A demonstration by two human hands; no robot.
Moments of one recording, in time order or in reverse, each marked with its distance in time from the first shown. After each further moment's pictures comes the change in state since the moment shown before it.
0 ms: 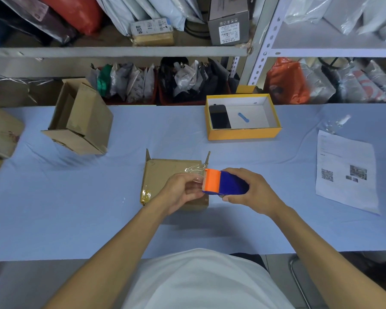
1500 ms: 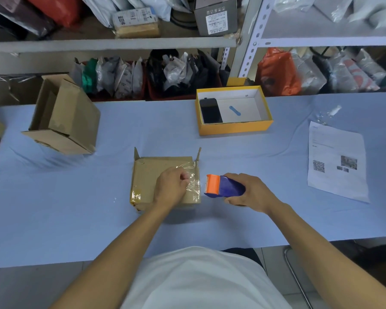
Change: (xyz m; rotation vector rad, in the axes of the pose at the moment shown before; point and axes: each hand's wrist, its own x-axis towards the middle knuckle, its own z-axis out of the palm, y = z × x) left_hand 0.029 -0.023 -0.007 1.152 0.386 0.477; right_hand -0.003 0.052 -0.006 -0.281 -0.087 0.123
